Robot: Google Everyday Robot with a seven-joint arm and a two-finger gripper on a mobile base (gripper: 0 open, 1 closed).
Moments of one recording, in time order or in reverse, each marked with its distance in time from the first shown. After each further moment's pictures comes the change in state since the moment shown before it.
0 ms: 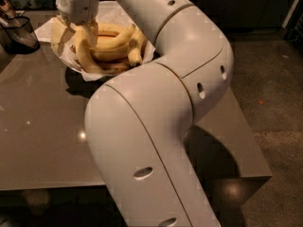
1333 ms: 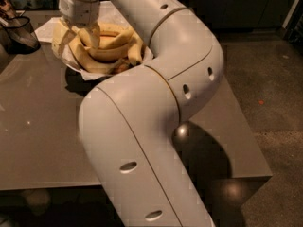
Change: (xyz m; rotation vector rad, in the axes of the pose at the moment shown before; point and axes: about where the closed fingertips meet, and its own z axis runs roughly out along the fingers) arm -0.005 -0.018 0.014 0.021 0.015 0.045
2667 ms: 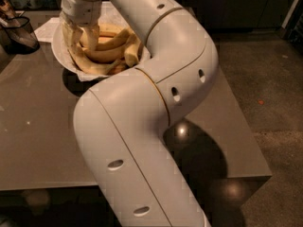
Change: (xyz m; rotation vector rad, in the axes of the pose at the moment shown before) arm -0.003 -0.006 -0.001 0.000 0.005 -0.002
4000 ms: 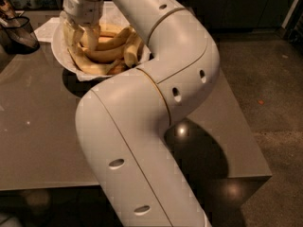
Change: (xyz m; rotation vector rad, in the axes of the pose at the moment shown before) arm -0.001 -0.004 -0.001 -0.008 -0.012 -0.003
